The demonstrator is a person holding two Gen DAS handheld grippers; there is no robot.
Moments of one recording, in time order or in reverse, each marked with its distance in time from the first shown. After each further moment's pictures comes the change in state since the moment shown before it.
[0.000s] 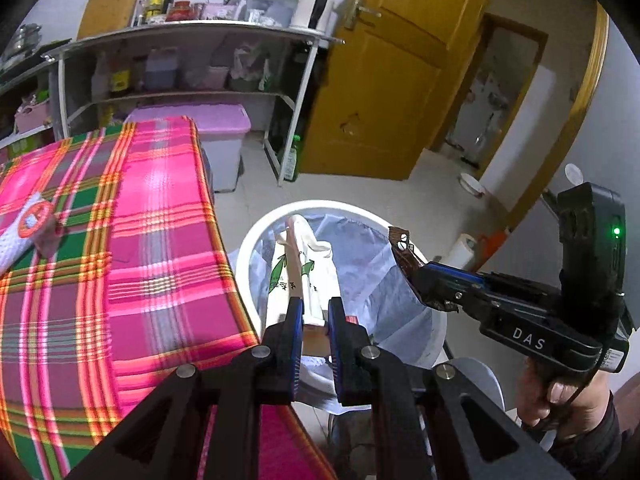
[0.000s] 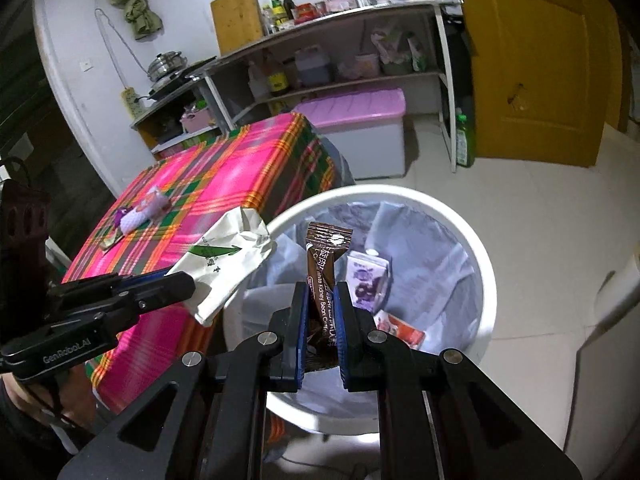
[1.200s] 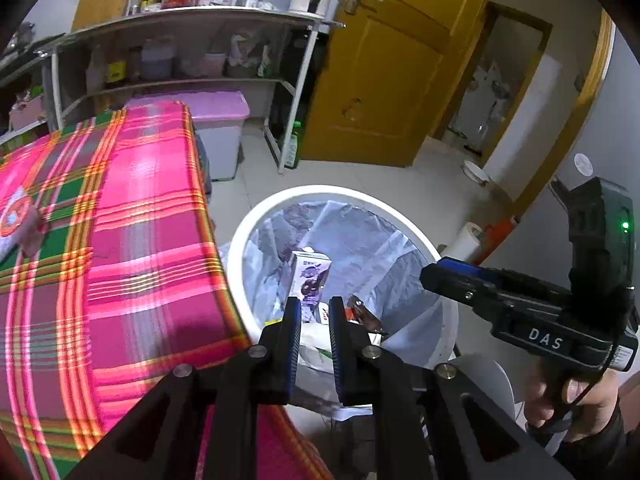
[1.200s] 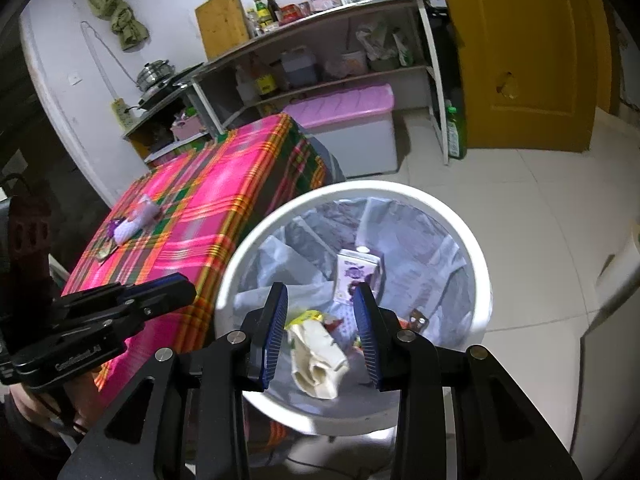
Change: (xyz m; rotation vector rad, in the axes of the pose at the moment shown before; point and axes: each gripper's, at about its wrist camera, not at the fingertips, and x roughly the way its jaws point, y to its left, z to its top) left arm 0.019 0.001 0.001 0.001 0.031 0.017; right arm -0.003 -0.006 0.001 0.043 -0.012 -0.005
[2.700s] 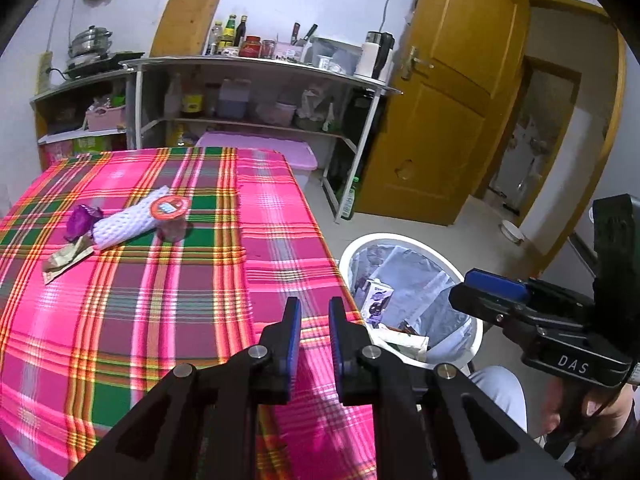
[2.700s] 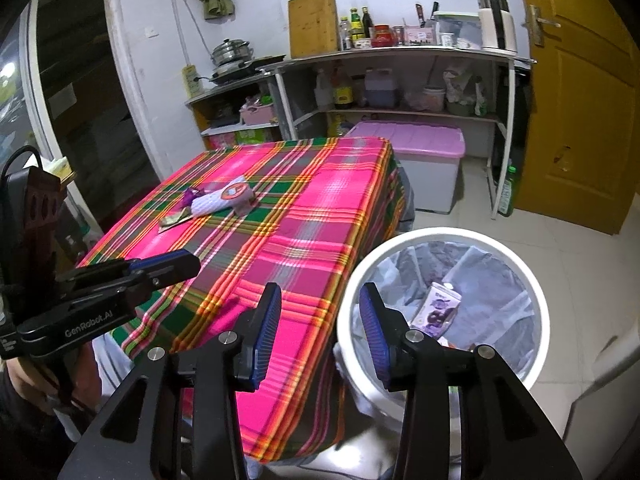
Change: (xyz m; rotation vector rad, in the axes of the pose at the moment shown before) left arm -0.118 0.053 -0.043 -0.110 -0.202 0.150; right arm -0.022 0.115 -0.010 -0.263 -0.041 0.085
